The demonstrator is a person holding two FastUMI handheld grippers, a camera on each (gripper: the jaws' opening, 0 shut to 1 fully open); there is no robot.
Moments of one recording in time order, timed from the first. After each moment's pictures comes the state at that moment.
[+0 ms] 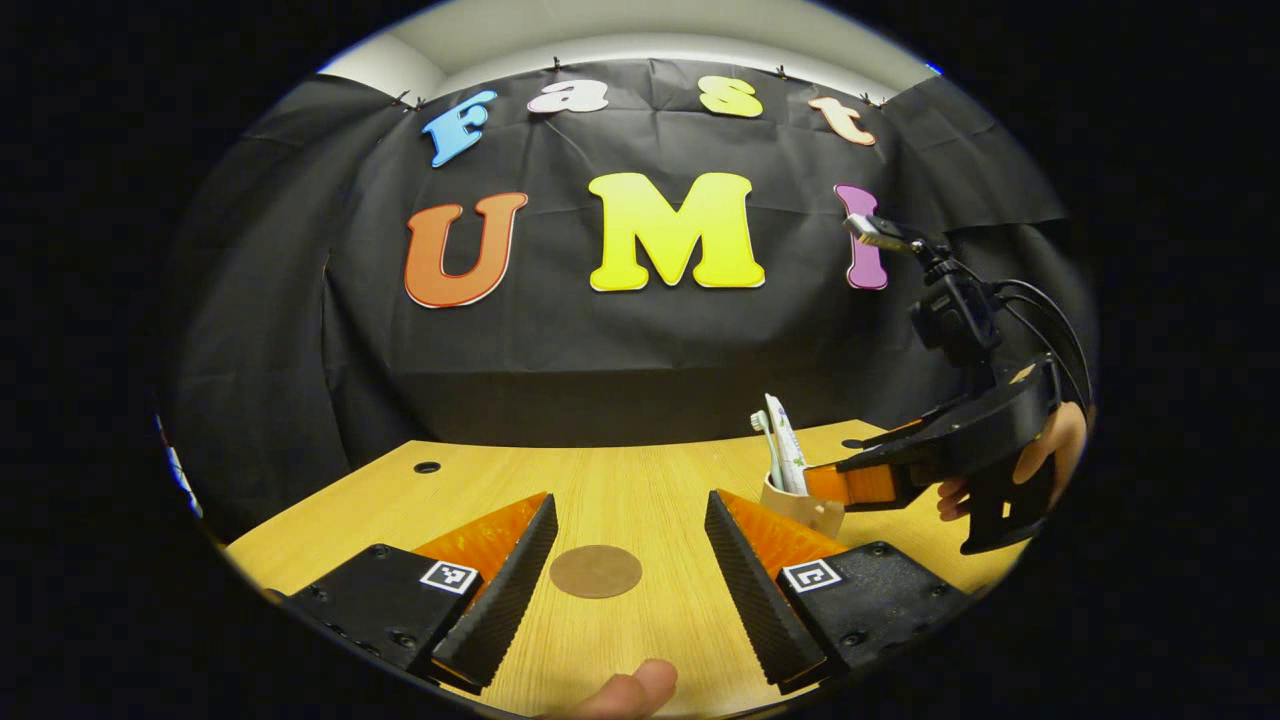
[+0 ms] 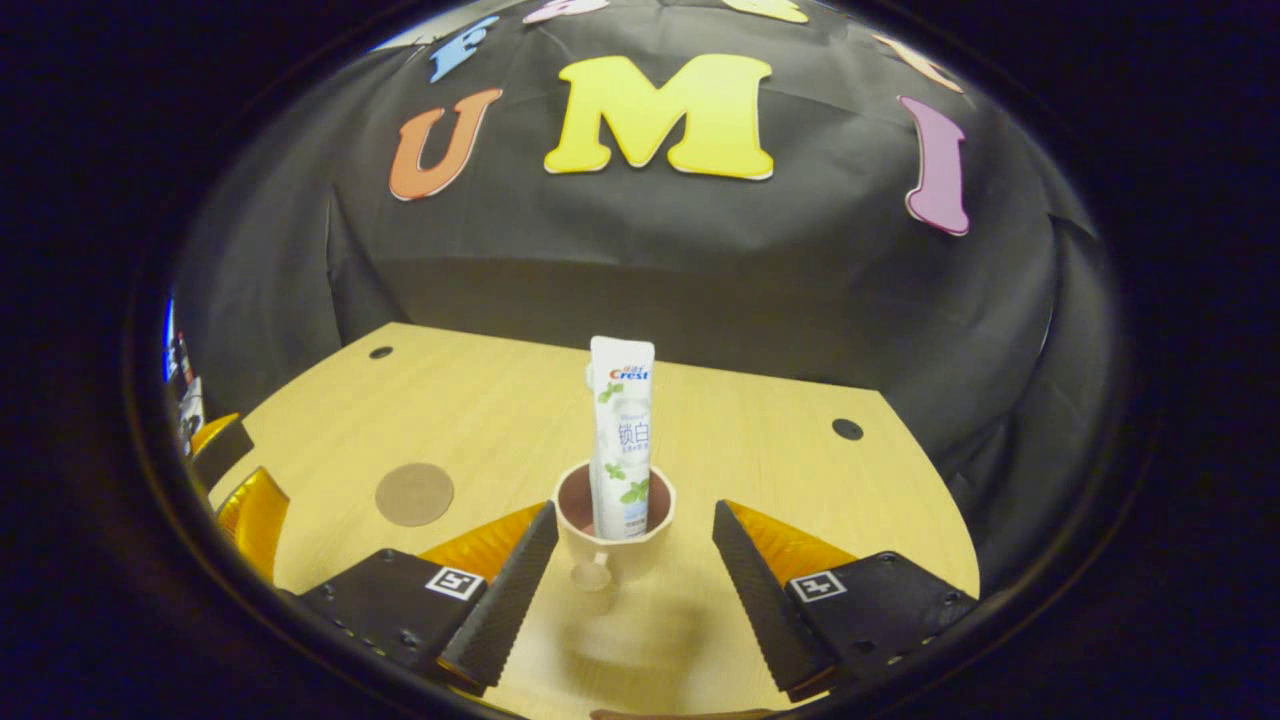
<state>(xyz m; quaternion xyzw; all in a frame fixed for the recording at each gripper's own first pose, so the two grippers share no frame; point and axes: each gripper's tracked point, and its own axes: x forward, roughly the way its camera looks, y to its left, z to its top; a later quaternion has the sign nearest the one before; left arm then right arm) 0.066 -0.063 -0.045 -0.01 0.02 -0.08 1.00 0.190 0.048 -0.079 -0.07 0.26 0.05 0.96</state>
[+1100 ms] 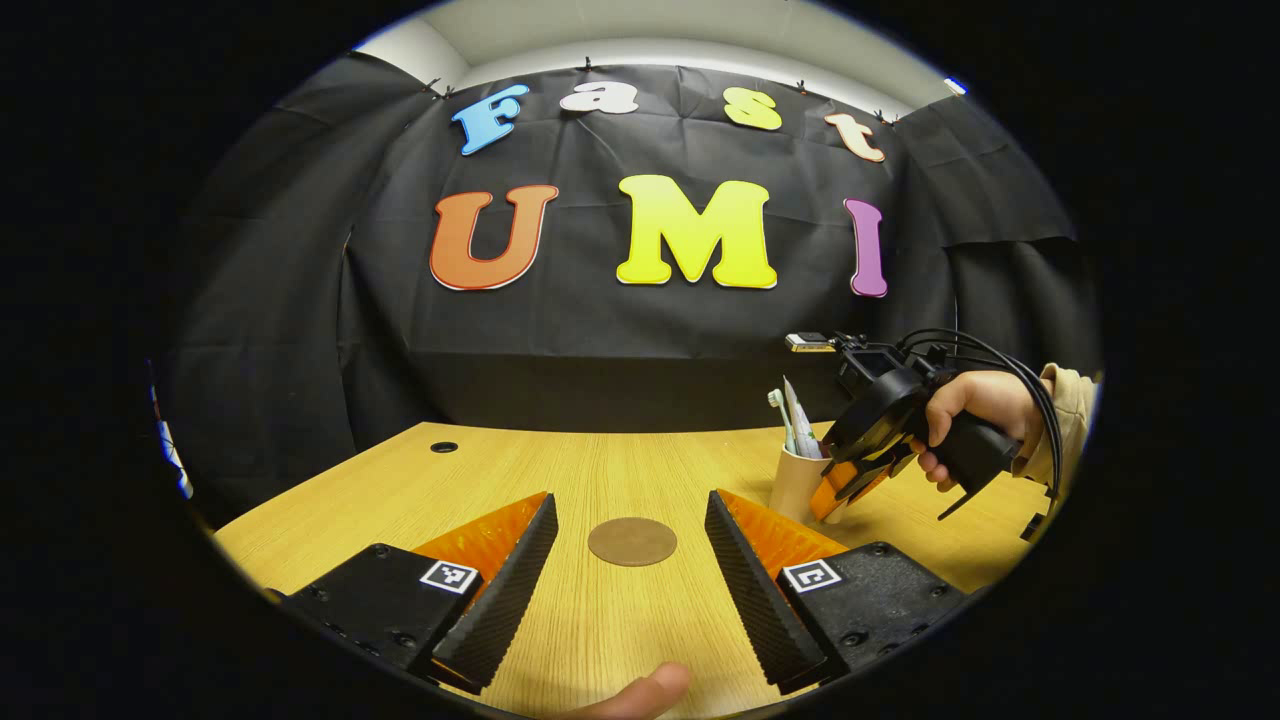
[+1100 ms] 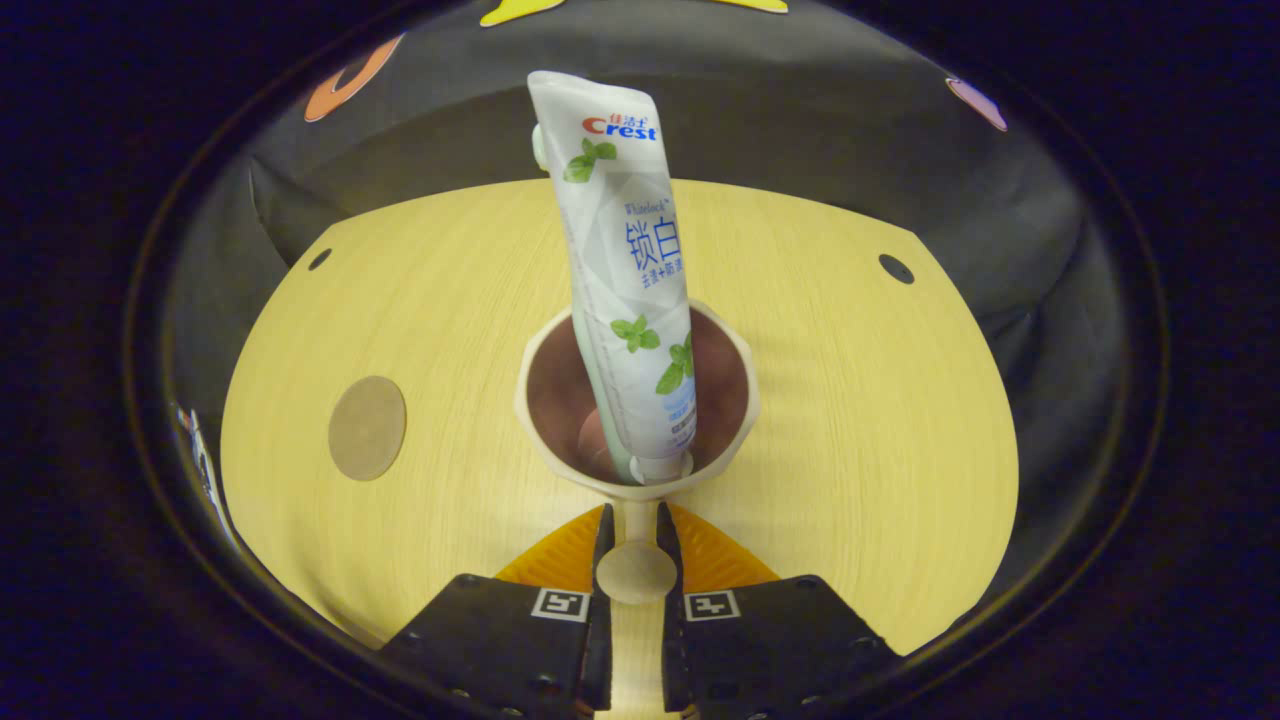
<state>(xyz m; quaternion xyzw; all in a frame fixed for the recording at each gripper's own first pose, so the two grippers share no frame) 0.046 -0.020 -0.076 -0.03 0.02 -0.08 1.00 0.180 0.062 -0.162 -0.03 0.50 0.01 0.86</state>
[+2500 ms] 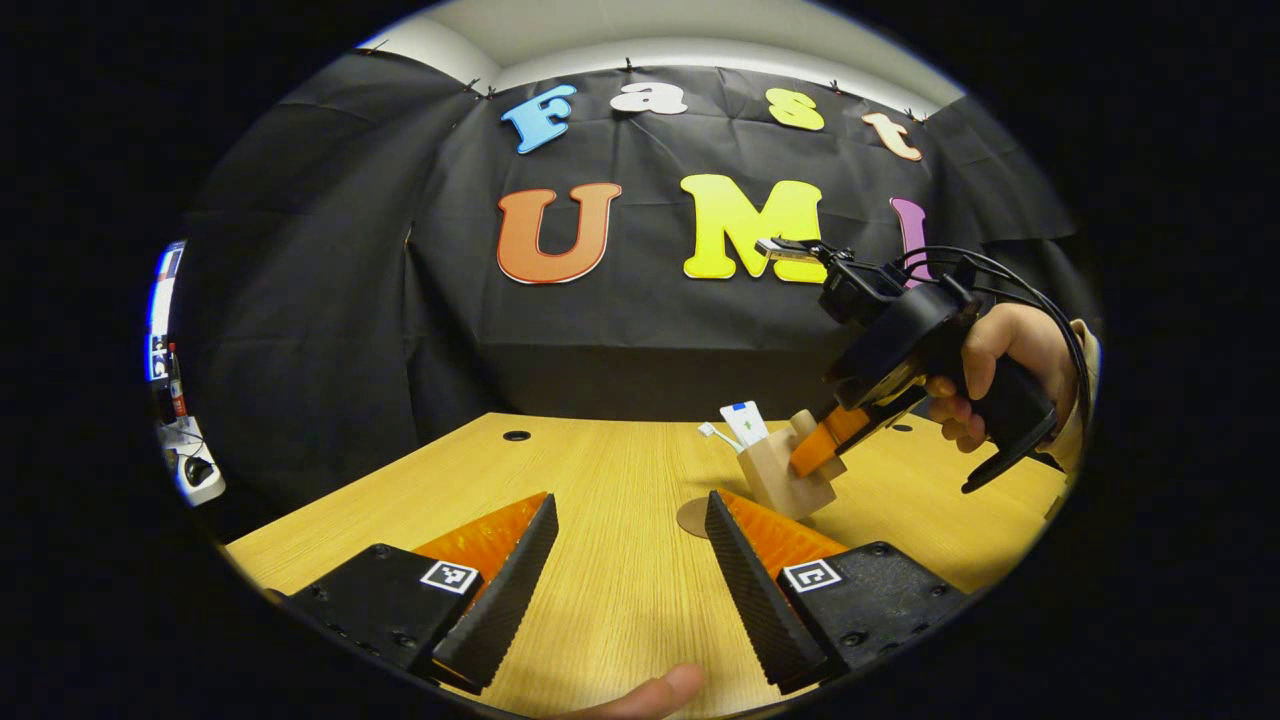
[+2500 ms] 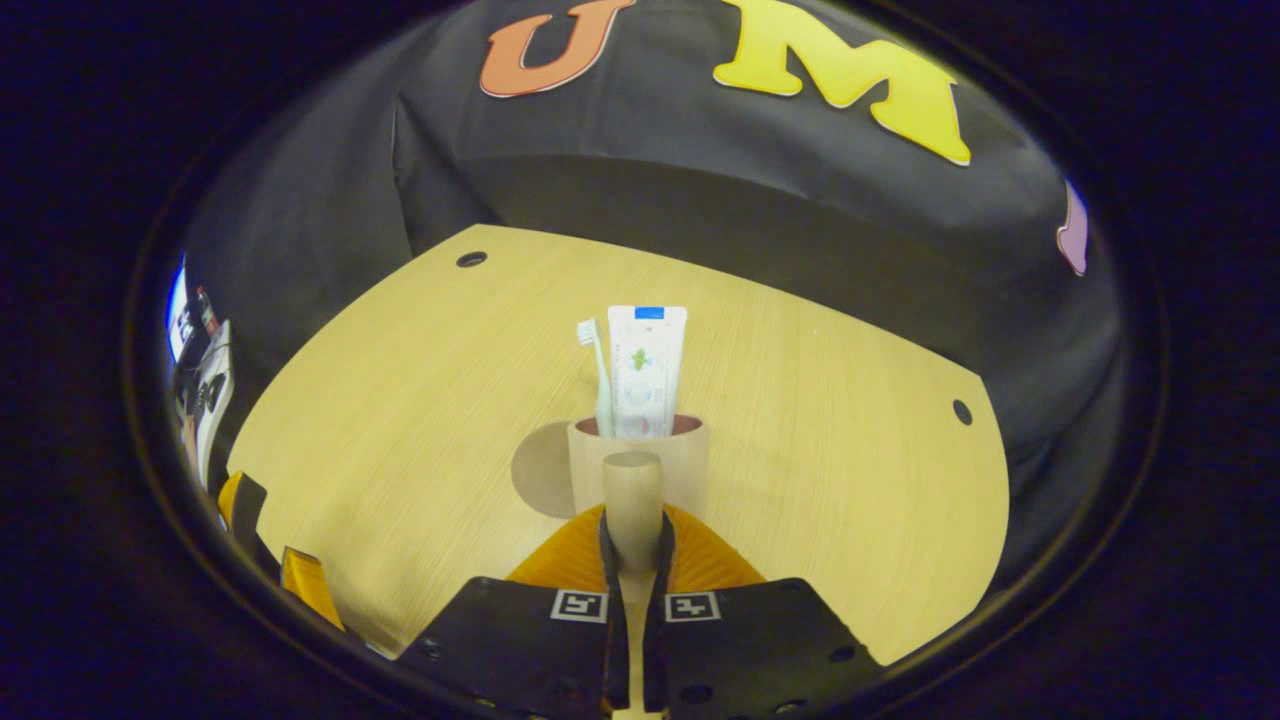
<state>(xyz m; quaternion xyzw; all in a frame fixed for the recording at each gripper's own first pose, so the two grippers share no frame) 0.025 0.056 -0.095 -0.03 0.03 -0.02 1.00 0.170 0.112 -0.104 -0.12 0.40 0.13 0.90</state>
